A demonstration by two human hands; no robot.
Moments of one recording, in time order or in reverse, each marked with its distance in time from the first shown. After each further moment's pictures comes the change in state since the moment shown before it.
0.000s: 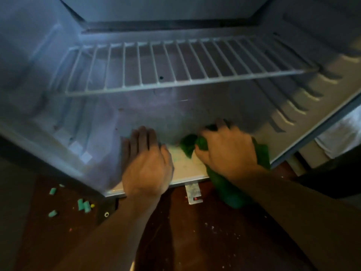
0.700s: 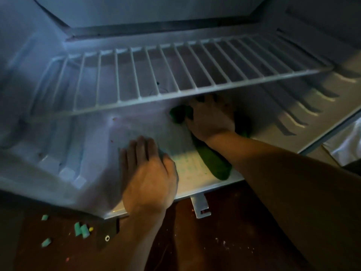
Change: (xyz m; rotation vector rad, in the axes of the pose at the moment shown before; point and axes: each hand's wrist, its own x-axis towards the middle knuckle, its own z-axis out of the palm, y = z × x) left_hand 0.005 0.001 -0.003 -0.045 0.020 -0.023; right_hand 0.093 -0.010 0.025 0.031 -0.037 0.199
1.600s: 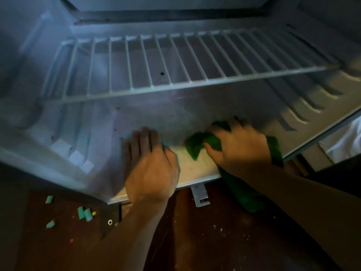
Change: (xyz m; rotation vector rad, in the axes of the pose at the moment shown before) left_hand -0.005 0.000 -0.003 -0.022 -0.007 -0.017; right_hand -0.089 0.043 -0.009 -0.012 0.154 -0.203
